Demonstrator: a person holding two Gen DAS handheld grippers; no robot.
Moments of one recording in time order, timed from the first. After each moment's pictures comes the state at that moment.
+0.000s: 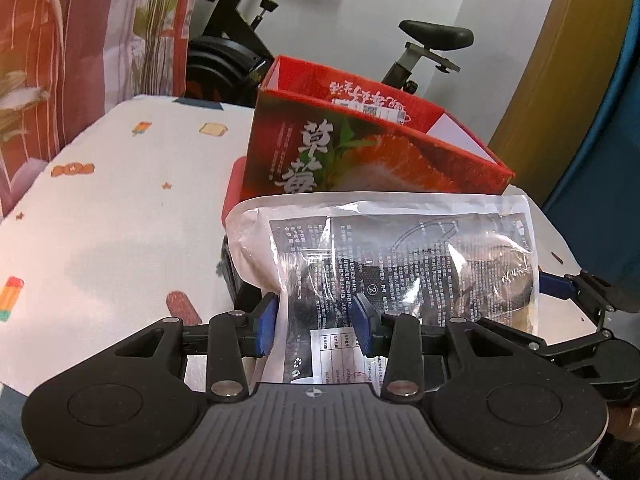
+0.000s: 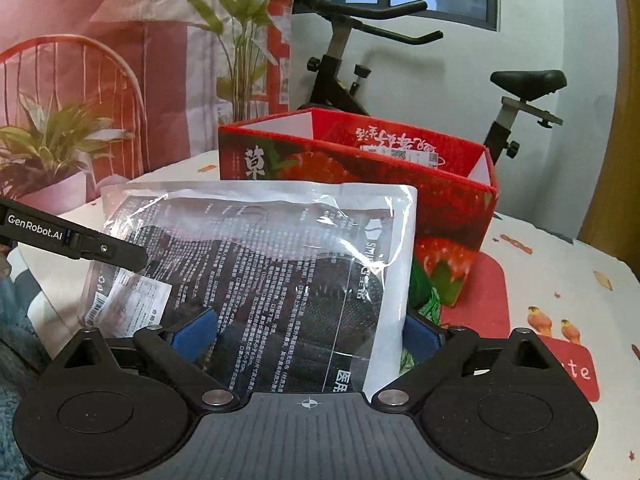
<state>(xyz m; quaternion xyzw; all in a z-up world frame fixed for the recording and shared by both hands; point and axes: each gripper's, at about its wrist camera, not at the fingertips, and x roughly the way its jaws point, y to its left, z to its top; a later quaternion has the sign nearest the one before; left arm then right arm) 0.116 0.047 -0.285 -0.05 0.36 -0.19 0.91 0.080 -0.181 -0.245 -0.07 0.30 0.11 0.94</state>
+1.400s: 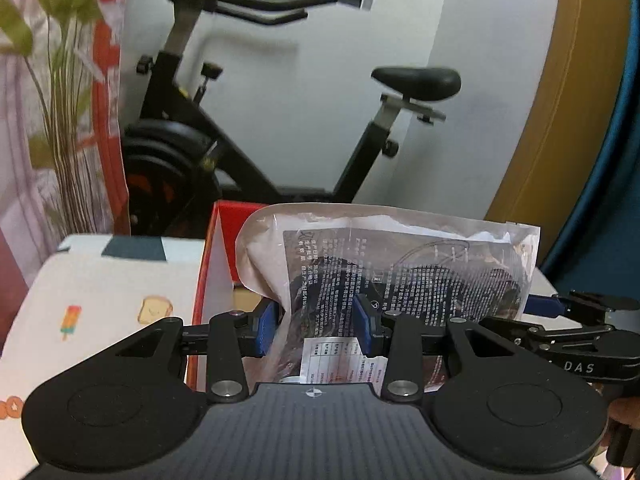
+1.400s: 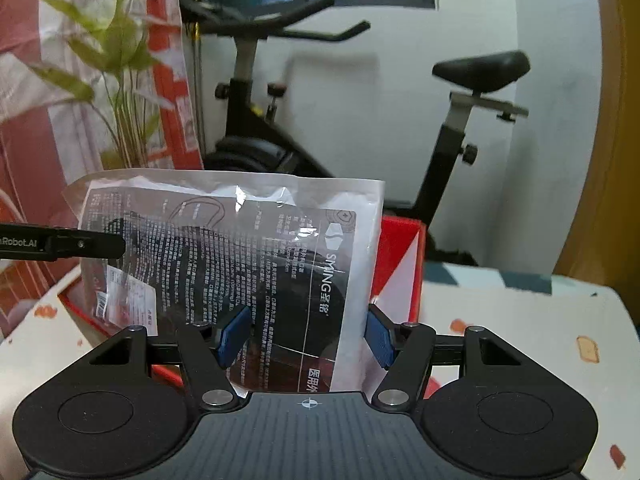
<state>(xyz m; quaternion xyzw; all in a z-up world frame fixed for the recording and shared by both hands) 0.297 -0.022 -0.211 -0.01 0.31 -0.23 0.92 0.282 -0.263 -0.177 0.00 0.32 0.05 0.94</state>
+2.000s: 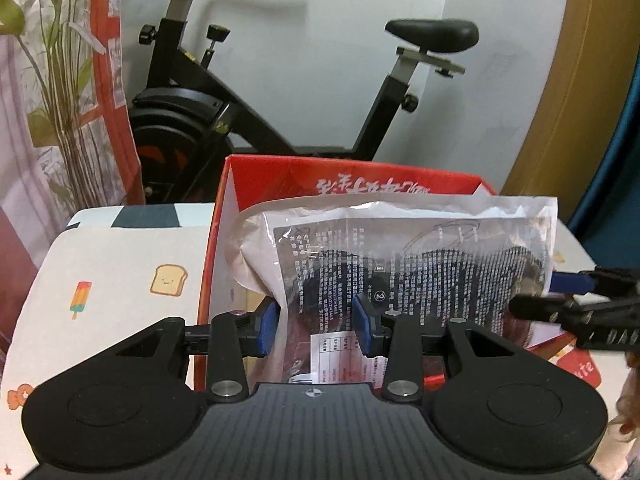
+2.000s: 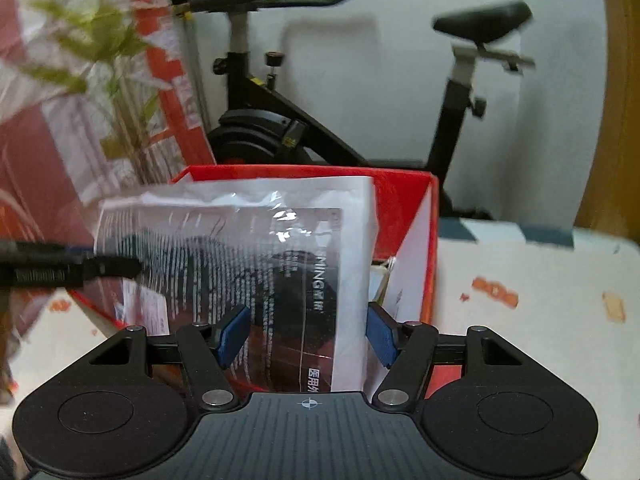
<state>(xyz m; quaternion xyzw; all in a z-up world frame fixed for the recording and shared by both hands) 0.317 -0.024 -0.229 0.03 0.36 -0.21 0.91 0.288 -0.268 -0.187 0.05 0.37 0.06 0.92</state>
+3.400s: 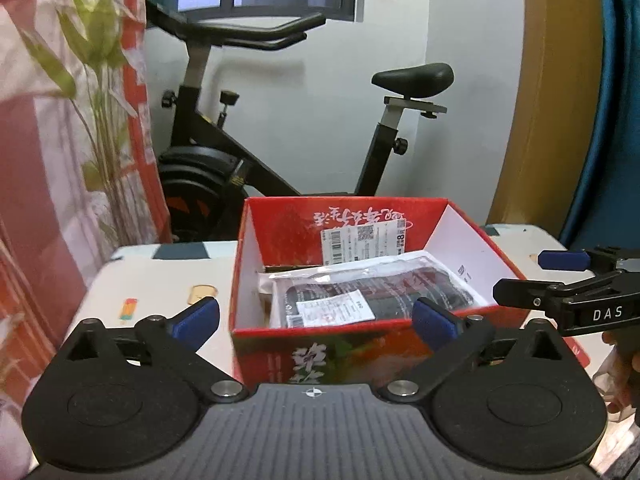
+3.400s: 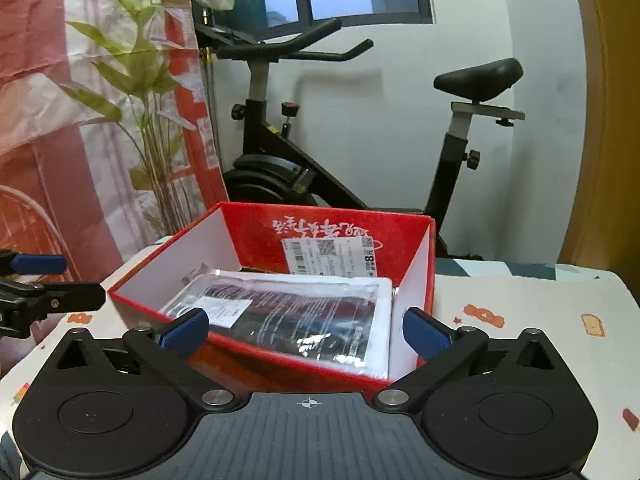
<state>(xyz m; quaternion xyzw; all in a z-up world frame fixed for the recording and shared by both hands) 0.209 -0.008 -0.196 0.06 0.27 -0.19 0.94 0.216 -0.248 -0.162 0.02 0.29 0.06 0.95</state>
